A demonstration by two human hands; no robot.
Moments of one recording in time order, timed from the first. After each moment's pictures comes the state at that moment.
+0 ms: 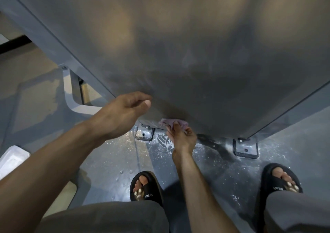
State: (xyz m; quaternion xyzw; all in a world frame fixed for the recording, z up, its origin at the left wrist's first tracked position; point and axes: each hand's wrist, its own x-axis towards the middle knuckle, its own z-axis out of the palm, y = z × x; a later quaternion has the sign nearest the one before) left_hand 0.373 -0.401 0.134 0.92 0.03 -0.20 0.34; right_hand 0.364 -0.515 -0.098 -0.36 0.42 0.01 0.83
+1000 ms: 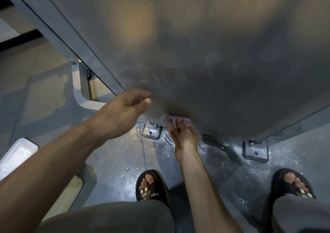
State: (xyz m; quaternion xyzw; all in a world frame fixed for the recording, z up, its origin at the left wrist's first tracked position) left_hand 0.370 -0.373 0.133 0.91 0.06 -0.17 0.36; right_hand 0.368 -0.503 -0.061 -0.26 0.40 0.09 0.88
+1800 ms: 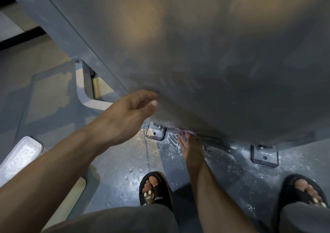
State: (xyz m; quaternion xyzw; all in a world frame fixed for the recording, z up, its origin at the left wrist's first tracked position) left_hand 0.376 -0.370 0.131 0.91 0.05 -0.18 0.38; right_hand 0.372 -0.499 -0.113 -0.24 0.45 0.14 0.85
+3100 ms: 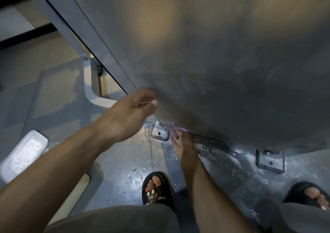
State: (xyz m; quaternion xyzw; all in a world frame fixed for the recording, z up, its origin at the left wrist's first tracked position) left_hand 0.374 -0.357 0.132 0.90 0.10 -0.17 0.38; right_hand 0.401 -0.456 -0.157 -0.34 0.42 0.22 0.81
